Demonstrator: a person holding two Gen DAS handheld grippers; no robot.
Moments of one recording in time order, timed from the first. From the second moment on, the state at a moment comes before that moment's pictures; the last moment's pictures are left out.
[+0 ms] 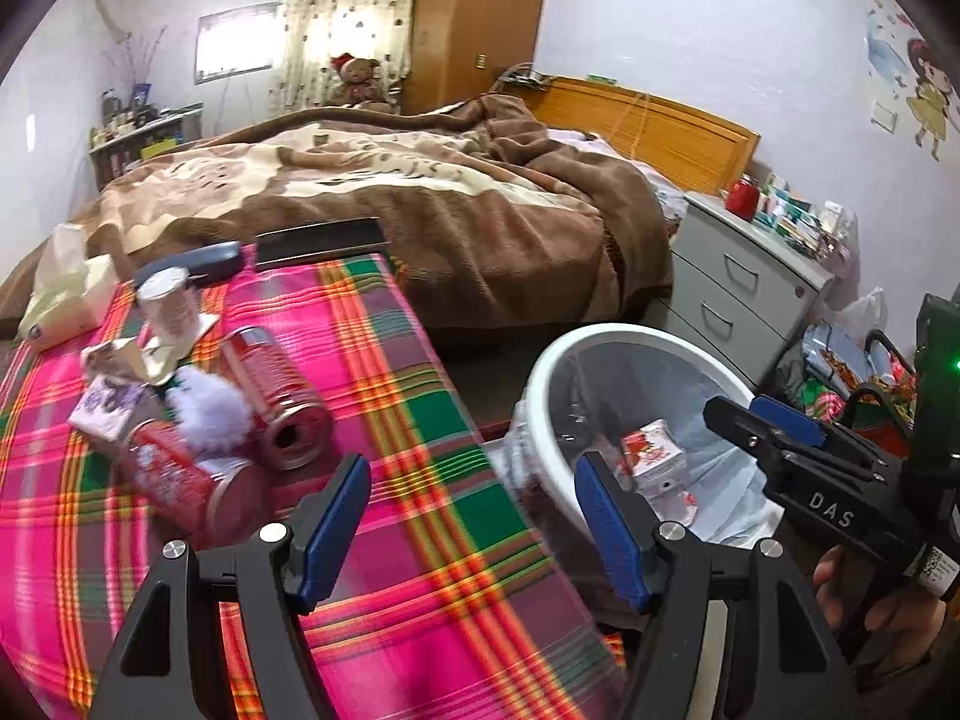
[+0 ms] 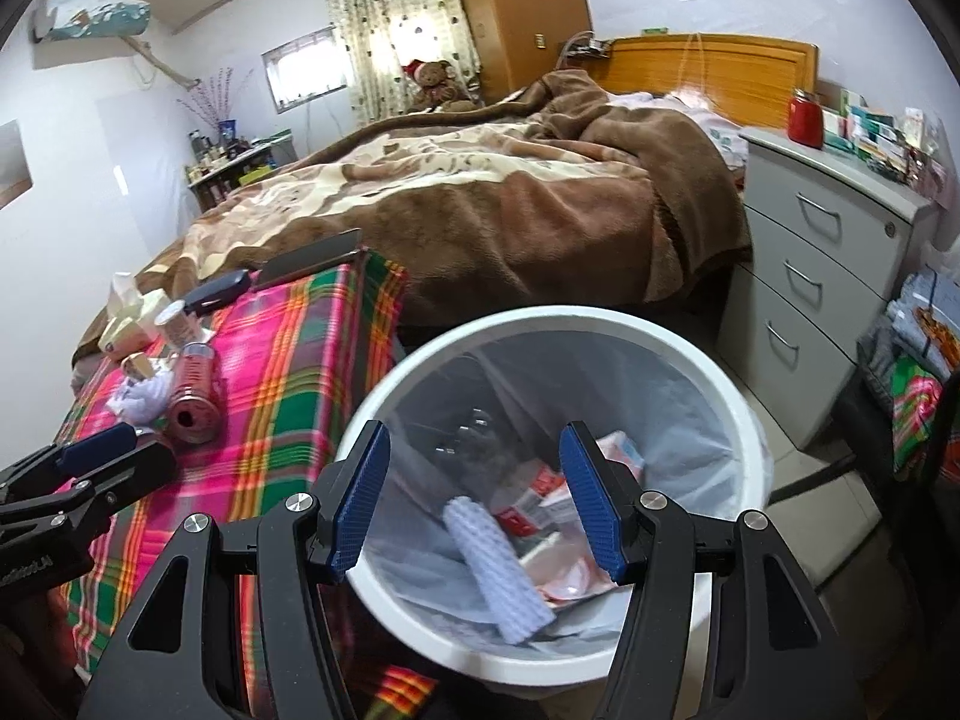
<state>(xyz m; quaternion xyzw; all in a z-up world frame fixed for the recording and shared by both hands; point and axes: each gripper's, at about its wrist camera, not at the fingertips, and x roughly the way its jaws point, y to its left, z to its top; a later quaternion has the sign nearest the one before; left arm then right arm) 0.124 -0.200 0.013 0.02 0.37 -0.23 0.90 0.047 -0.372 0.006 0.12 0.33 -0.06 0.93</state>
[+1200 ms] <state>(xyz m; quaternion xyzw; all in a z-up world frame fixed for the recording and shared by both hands) 0.195 -0.087 -0.029 -0.06 0.42 -0.10 0.90 0.158 -0.268 -0.001 0.06 0.38 0.08 0.92</state>
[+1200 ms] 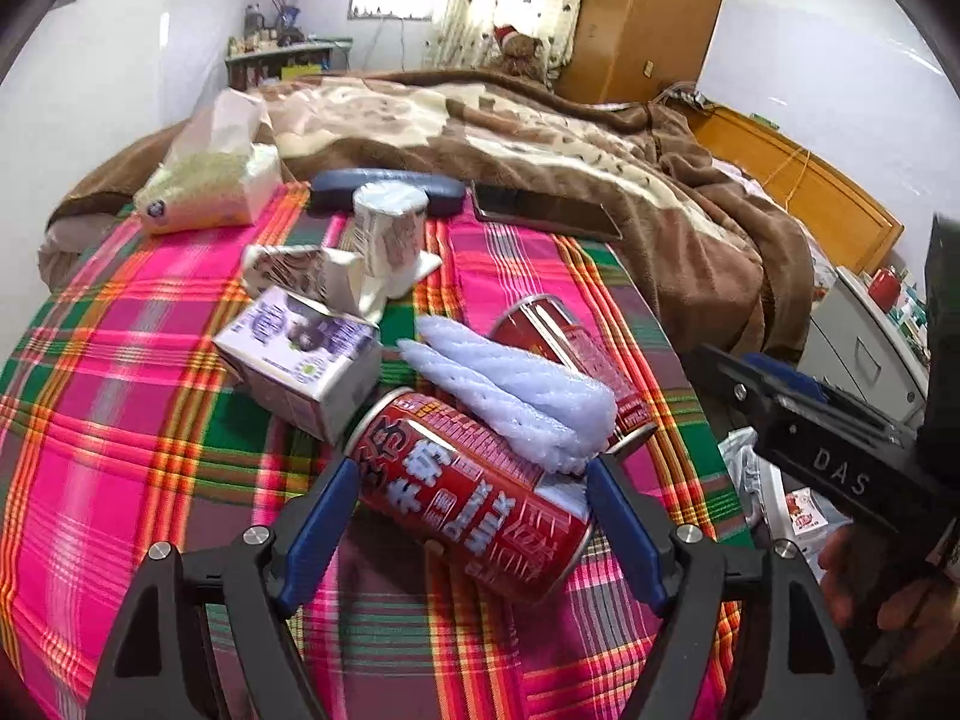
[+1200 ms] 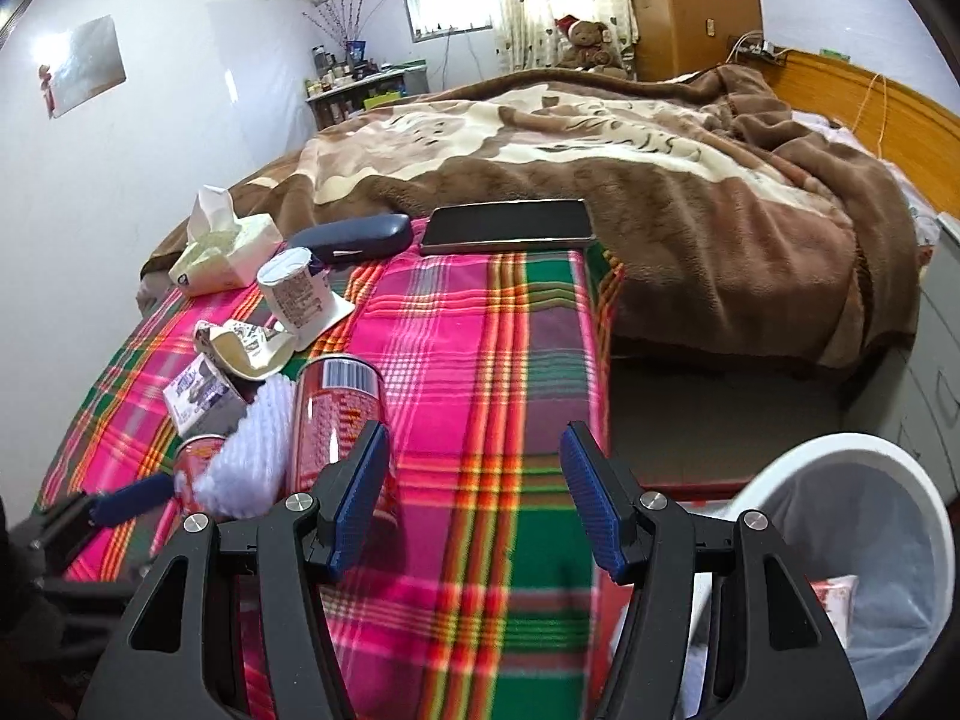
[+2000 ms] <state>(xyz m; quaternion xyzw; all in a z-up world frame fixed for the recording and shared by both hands) 0.216 -0.034 -0.038 -0.05 0.44 -0.06 0.90 0.178 -0.230 -0.011 0.07 0.42 0.15 0.89</state>
